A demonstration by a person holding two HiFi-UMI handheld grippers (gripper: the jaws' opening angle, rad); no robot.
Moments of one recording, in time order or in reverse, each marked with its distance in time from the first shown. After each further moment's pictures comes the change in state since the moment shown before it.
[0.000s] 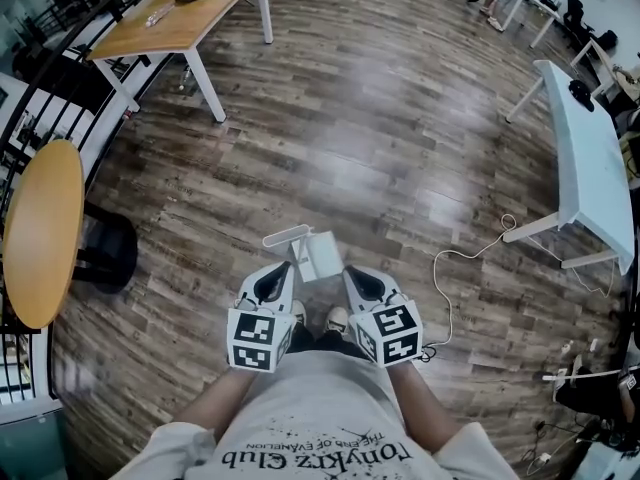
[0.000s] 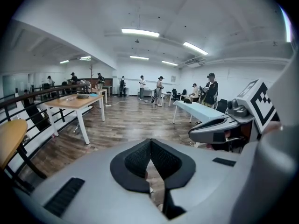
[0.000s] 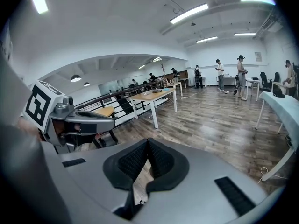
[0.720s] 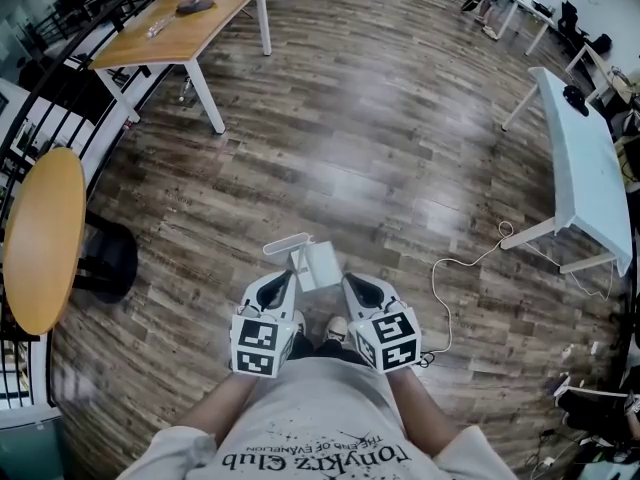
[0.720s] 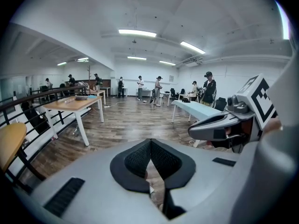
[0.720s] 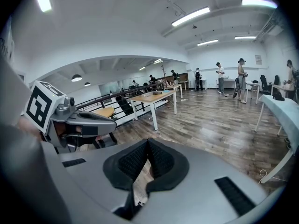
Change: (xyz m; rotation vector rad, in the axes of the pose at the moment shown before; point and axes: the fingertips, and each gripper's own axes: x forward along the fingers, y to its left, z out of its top) left arm -0.006 -0.005 -0.002 0.036 -0.010 -0.004; right arm -0.009 0.007 0.002 -0.025 -0.021 -0.008
